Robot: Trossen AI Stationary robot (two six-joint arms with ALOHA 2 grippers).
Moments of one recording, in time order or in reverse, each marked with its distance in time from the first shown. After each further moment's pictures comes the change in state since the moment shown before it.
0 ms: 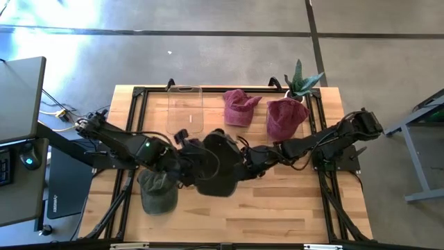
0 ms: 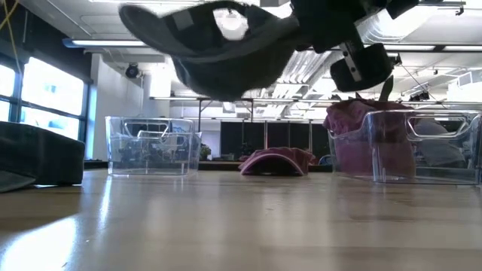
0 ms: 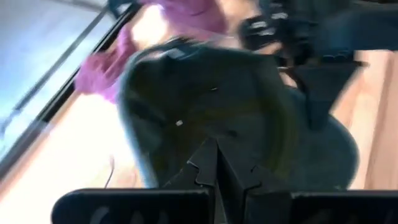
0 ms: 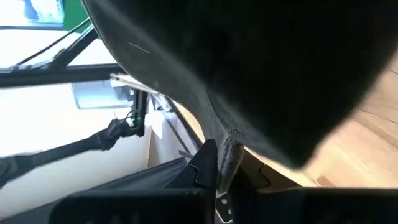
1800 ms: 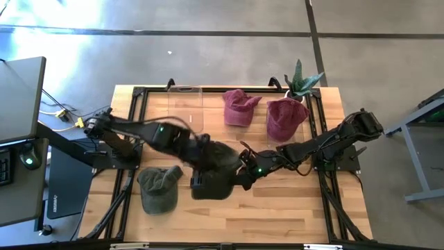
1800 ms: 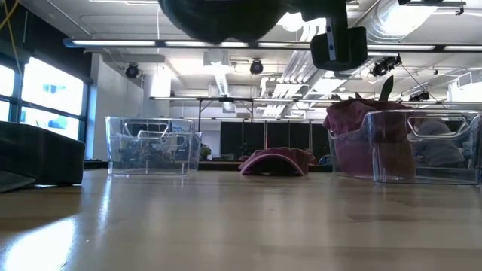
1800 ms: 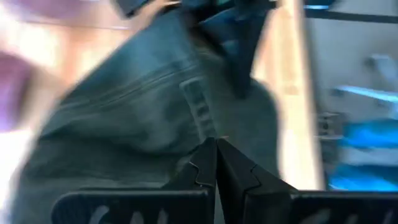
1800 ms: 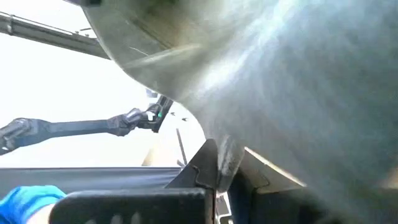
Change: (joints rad) left arm 0.181 0.092 0.093 0.058 0.621 0.393; right arm 0.068 0.000 0.004 0.160 0.113 -0.218
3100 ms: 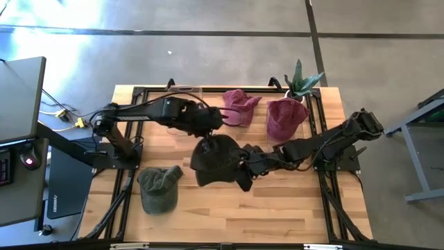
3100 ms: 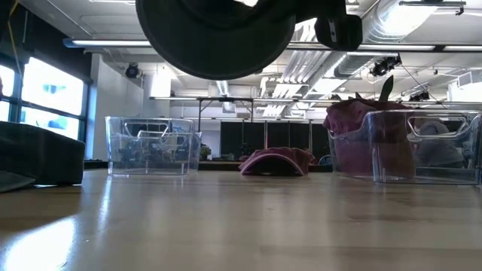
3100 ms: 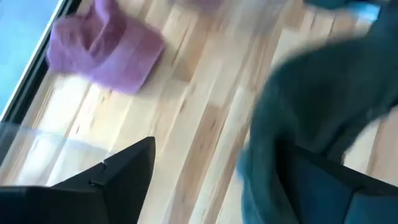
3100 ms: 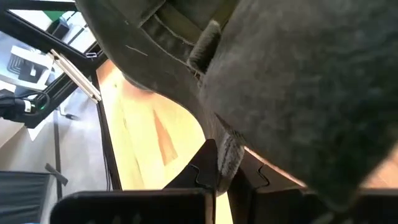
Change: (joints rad) left arm 0.229 0.072 0.164 -0.204 -0.143 -0.055; right arm 0.027 0.000 0.249 -0.586 0.264 -0.330
